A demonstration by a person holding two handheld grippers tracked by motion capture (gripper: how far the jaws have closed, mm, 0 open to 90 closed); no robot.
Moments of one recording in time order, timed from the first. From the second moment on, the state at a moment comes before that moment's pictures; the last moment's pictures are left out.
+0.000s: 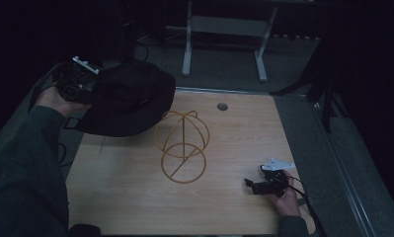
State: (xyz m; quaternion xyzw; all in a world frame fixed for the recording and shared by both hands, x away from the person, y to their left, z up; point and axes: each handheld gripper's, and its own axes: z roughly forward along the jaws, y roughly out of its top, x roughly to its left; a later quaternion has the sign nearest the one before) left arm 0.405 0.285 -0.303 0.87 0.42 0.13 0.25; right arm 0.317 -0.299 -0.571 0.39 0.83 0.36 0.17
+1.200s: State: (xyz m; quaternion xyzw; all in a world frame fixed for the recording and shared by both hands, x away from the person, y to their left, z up) left arm 0.399 0.287 -0.275 0.86 0.39 0.12 0.31; right arm 0.317 -0.299 -0.571 0.39 0.83 0.36 0.17
